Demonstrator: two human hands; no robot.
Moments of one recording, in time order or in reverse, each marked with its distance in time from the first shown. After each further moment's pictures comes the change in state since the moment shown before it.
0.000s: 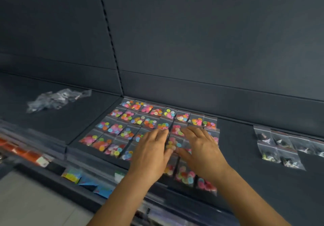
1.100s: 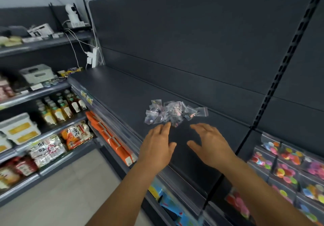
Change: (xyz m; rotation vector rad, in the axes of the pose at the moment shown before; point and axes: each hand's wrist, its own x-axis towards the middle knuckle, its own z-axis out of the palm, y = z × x) left_hand 0.033 -0.404 -0.109 0.028 0.142 -0.403; right_hand 0.261 -0.314 0.154 0.100 -0.193 -0.303
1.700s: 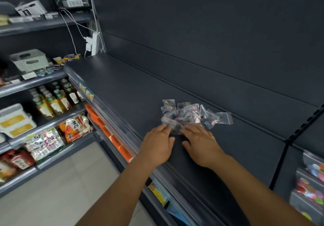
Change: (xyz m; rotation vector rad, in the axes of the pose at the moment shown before) left_hand 0.078 -0.085 0.017 -0.005 -0.134 0.035; right_hand 0.103 -0.030 0.059 -0.135 -0.164 -0.112
